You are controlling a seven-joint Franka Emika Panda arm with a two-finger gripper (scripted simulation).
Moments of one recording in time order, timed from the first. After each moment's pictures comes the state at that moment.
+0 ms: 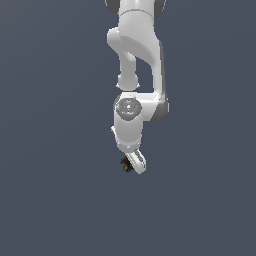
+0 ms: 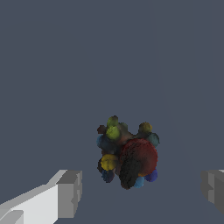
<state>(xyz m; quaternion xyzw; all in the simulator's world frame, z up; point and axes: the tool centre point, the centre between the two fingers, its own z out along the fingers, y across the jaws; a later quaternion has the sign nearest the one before) 0.047 0.002 0.086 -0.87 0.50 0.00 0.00</state>
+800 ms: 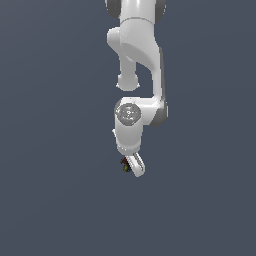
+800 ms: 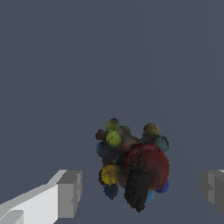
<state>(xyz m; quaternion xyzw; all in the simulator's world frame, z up) 0.050 0.003 0.067 -0.85 0.53 0.00 0.00</state>
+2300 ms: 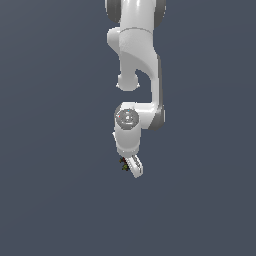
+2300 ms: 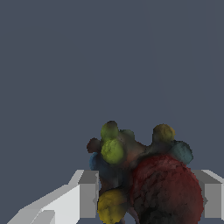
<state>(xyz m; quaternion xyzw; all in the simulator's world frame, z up) 0.044 0.000 0.040 -0.85 0.53 0.00 0.00</state>
